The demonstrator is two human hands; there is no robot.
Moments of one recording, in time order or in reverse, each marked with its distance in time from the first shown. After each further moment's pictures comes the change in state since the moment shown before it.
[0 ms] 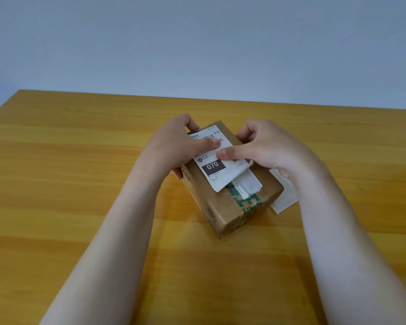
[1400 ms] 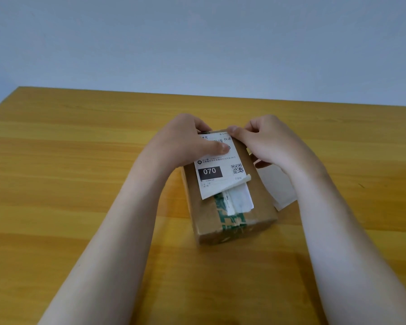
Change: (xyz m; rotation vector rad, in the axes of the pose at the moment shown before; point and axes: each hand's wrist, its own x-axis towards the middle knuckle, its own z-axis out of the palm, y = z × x) left_hand 0.000 0.004 0.003 0.032 -0.058 0.088; right_hand 0.002 0.001 0.004 -0.073 0.140 0.010
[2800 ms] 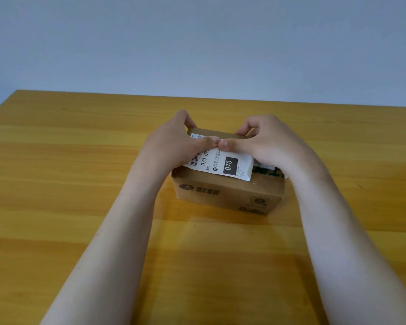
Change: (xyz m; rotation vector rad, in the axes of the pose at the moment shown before) left_hand 0.006 -0.011 -0.002 0.138 0.107 -0.079; right_hand -0.001 0.002 -0.004 0.024 -0.023 -0.010
